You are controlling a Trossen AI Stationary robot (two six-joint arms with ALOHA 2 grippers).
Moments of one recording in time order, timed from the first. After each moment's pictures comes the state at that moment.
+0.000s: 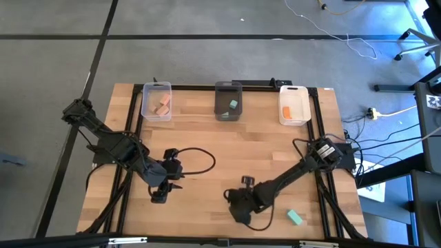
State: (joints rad) left arm -0.60 1.29 1.27 -0.80 -0.22 -0.46; right arm 0.58 2.10 1.46 -0.66 0.21 0.72
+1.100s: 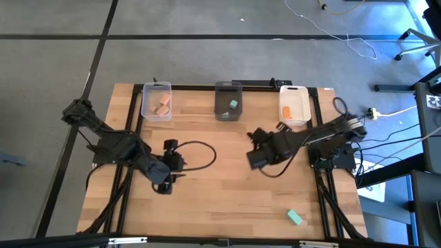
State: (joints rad) left arm -0.57 1.29 1.27 -0.87 -0.40 -0.39; right arm 0.30 1.72 1.60 -1.57 0.52 0.99
